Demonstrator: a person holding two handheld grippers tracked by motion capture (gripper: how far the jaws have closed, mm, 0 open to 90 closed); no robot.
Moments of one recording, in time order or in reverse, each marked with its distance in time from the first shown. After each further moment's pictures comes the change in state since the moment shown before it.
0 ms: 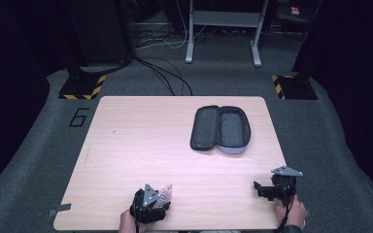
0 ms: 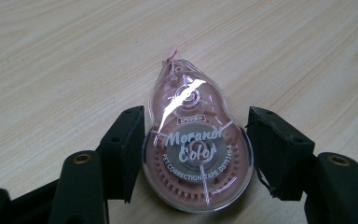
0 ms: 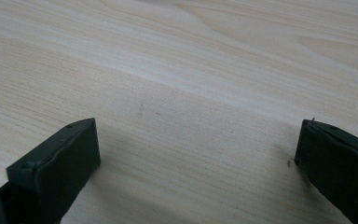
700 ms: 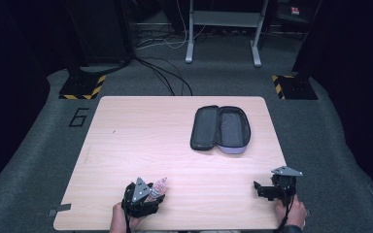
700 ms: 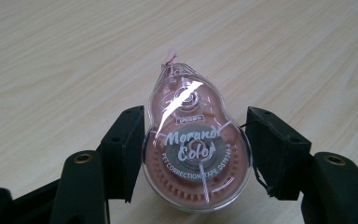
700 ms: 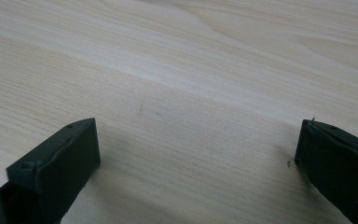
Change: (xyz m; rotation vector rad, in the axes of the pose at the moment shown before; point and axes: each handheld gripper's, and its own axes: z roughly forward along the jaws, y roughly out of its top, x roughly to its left) left arm 0.028 0.012 -0.022 -0.084 -0.011 0.025; right arm 0.000 0.000 0.000 0.000 0.000 0.000
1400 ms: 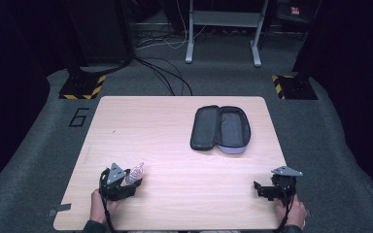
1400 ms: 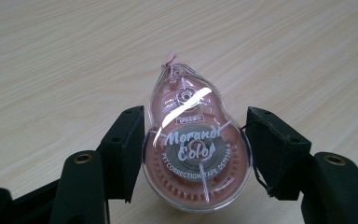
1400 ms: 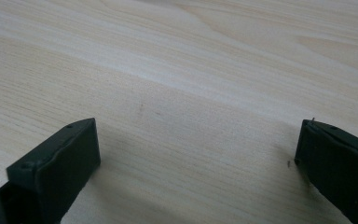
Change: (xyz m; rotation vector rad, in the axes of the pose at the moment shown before) left arm 0.081 -0.014 -0.010 -0.015 0.090 -0.063; right arm 0.000 0.000 0.000 0.000 0.000 0.000
